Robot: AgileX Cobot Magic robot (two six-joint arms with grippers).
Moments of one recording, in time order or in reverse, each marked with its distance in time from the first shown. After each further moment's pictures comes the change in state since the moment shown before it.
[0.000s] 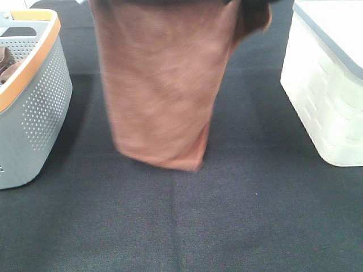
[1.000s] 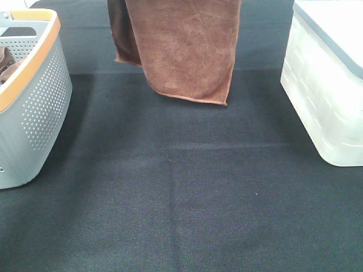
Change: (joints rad) left arm 0.000 0.367 0.000 0.051 -0.908 0.000; right arm -0.179 0.357 -0.144 -0.831 -0.500 0.550
